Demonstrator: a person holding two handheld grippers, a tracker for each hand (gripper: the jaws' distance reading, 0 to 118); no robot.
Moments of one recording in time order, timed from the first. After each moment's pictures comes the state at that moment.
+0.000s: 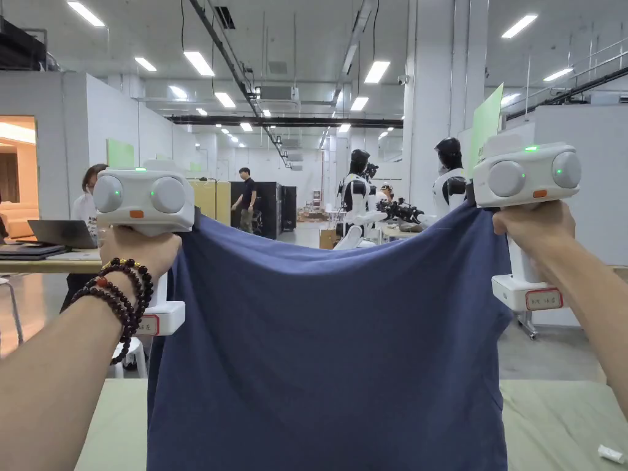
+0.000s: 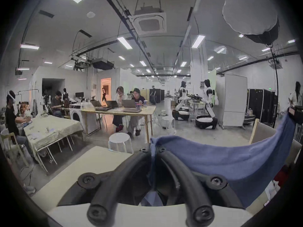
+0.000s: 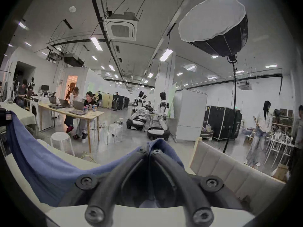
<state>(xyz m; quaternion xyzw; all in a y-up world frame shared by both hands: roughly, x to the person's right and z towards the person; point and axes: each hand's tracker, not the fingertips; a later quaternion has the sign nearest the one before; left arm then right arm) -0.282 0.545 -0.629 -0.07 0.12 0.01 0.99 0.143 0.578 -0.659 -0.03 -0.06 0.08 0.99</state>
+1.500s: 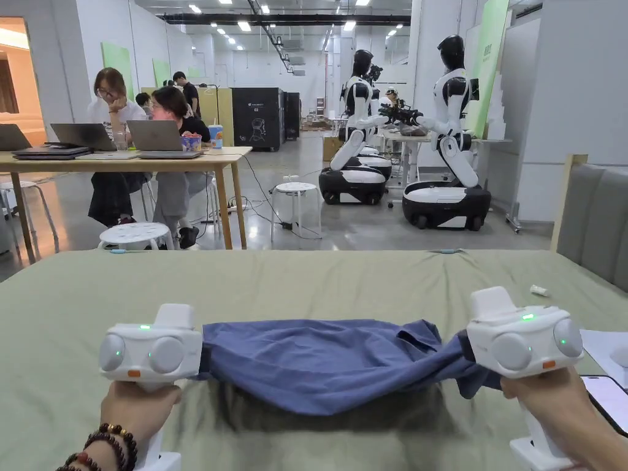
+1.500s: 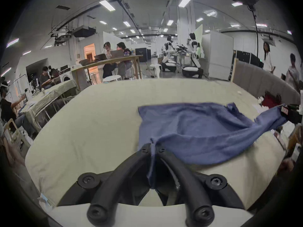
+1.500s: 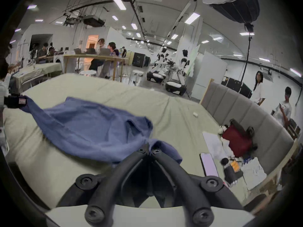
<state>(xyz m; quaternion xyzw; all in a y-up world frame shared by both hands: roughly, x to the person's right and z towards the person) -0.261 0.229 -0.306 -0.28 0.04 -0.02 0.96 0.161 0.251 -0.326 -0.25 0.03 0.15 0.96</state>
